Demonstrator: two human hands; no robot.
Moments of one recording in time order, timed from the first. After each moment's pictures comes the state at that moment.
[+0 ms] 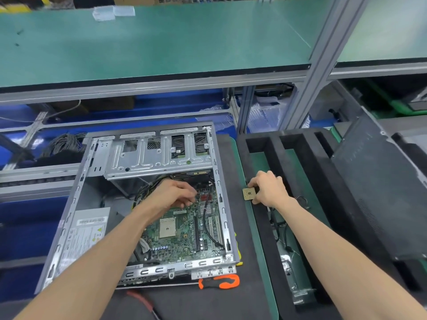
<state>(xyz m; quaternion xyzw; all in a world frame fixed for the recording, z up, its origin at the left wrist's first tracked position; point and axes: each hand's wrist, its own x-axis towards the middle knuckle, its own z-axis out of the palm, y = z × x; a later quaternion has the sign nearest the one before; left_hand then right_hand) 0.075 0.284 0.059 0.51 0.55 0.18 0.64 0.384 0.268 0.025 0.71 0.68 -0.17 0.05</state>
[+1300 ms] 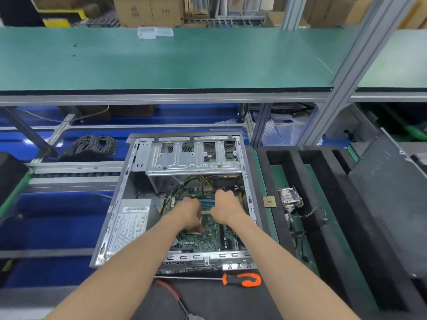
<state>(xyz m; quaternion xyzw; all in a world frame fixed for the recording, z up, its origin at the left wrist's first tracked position) 0.050 0.256 0.049 0.73 0.60 -0.16 0.28 0.187 0.234 0.082 0.70 0.65 -0.31 0.00</state>
